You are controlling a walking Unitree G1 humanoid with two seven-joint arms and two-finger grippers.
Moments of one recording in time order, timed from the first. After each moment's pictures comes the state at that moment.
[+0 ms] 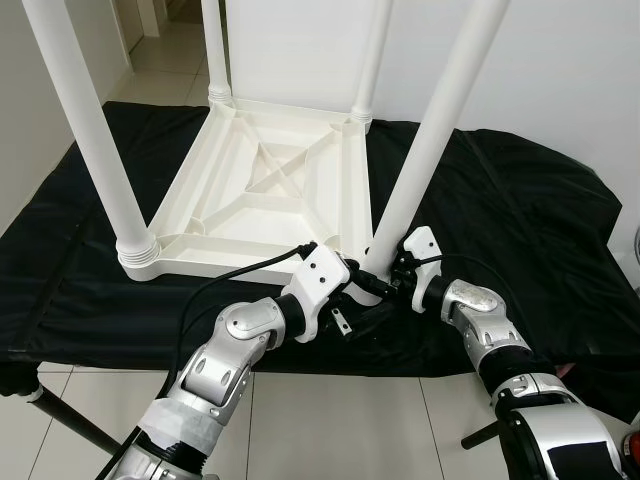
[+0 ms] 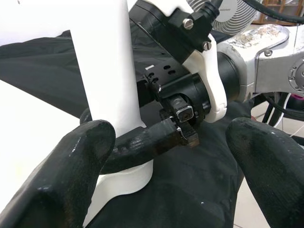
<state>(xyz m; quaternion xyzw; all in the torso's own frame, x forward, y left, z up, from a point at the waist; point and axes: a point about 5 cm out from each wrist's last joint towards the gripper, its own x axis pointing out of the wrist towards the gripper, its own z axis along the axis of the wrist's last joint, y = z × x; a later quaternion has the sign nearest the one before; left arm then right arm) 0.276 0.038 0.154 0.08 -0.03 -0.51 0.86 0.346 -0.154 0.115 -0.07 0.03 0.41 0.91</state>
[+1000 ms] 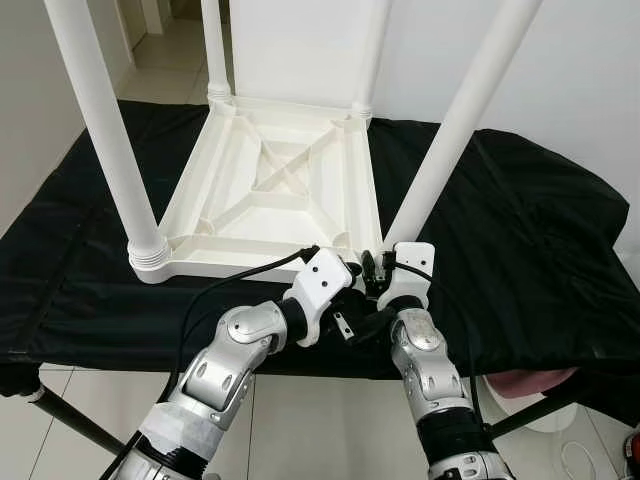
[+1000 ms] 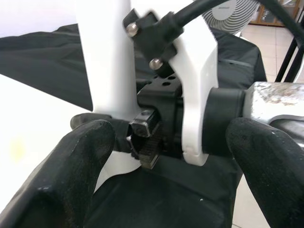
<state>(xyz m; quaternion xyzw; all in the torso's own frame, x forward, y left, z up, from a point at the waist) 0.270 0.037 0.150 0.07 -0.02 -0.51 0.86 0.312 -0.113 0.113 0.03 -0.01 0.01 1.00</state>
